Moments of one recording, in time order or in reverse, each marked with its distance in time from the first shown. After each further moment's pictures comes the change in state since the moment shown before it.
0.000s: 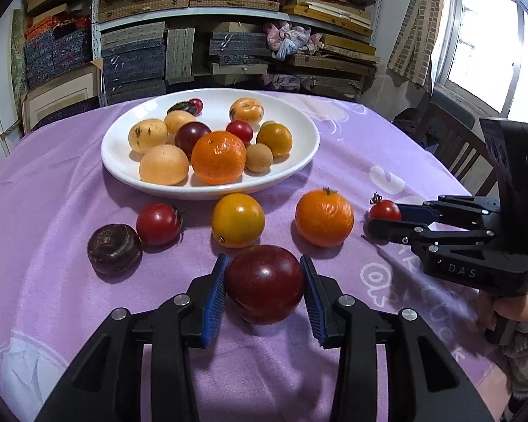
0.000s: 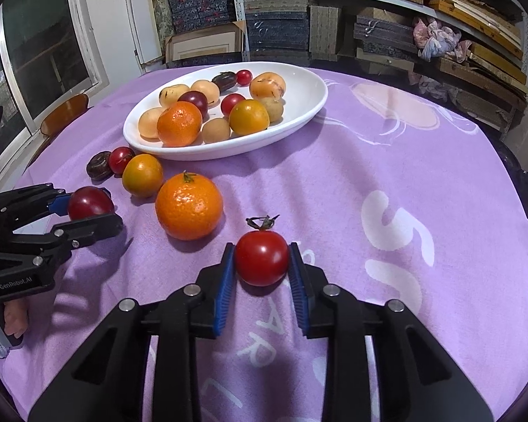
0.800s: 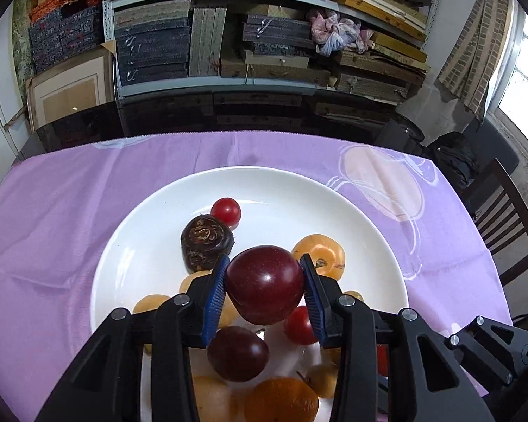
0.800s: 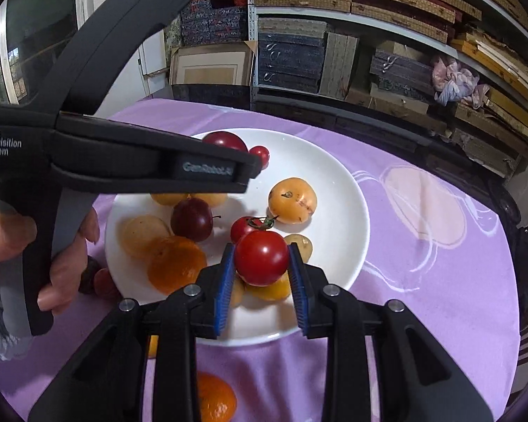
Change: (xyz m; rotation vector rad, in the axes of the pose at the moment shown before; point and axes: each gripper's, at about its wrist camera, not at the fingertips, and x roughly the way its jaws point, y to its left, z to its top) left arm 0.115 0.067 0.184 -0.119 0.138 0.077; right arm 0.049 0.030 0.132 -0.087 -0.052 -0.023
